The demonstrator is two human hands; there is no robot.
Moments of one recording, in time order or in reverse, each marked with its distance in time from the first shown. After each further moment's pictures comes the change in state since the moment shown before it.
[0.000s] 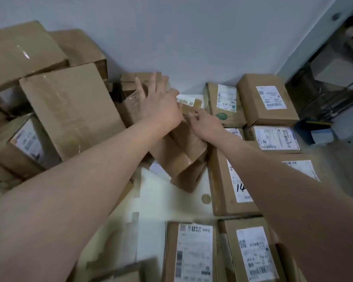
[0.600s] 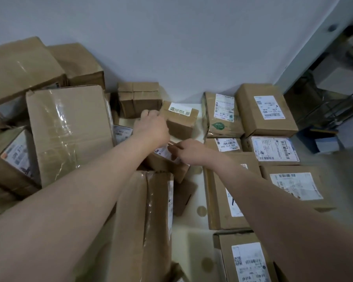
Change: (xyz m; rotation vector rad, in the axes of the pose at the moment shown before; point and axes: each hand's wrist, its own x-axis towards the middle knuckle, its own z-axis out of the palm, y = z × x) left_hand -0.001 -0.002 0.011 0.010 -0.348 -0.113; right_hand -0.009 0.006 0.019 -0.029 -0.376 -0.169
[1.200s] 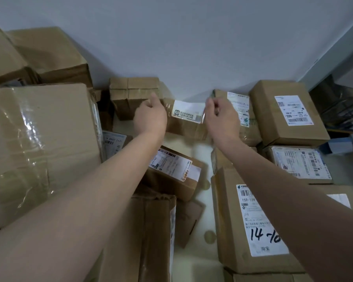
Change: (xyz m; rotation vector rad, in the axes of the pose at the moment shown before) left_hand 0.077 0.005 0.028 -1.149 0.330 -0.507; right_hand 0.074 0.035 -0.045 0.297 0.849 0.107
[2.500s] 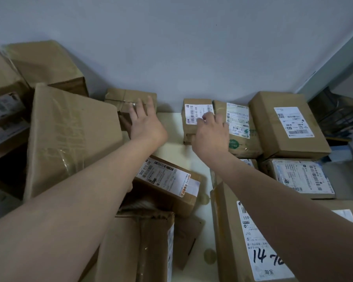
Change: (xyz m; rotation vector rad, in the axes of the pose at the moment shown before) left_hand 0.040 -0.009 0.007 0.943 -0.149 0.350; right_hand 0.007 0.002 0.024 -0.830 -0.160 -0.269
